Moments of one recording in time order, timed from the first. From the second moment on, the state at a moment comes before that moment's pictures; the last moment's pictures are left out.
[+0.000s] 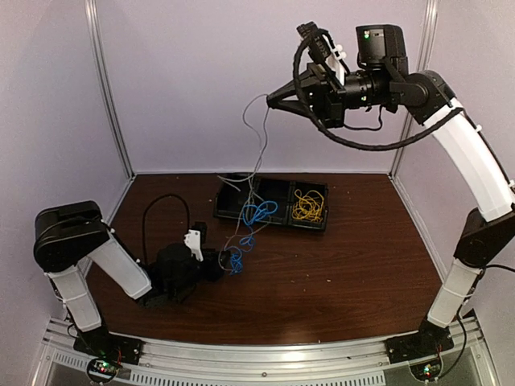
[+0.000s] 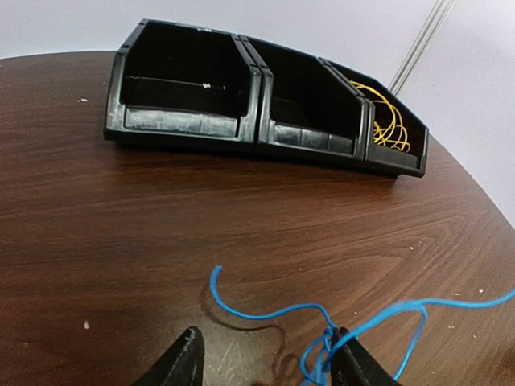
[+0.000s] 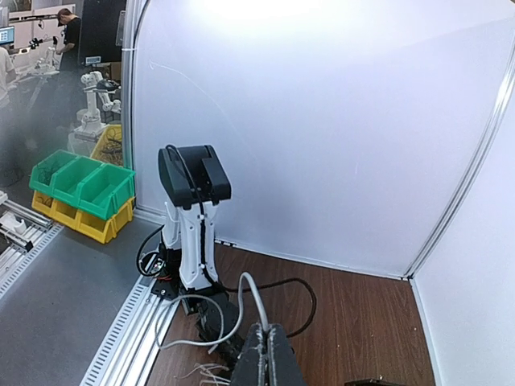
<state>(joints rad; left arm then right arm) -0.92 1.82 0.43 1.06 -0.32 -0.48 0.75 1.75 2.35 -0.81 -0.93 -0.39</state>
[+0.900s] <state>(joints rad) -0.92 1.20 0.36 0.80 0.00 -0.20 0.75 1.75 2.06 -0.66 -0.81 -0.28</state>
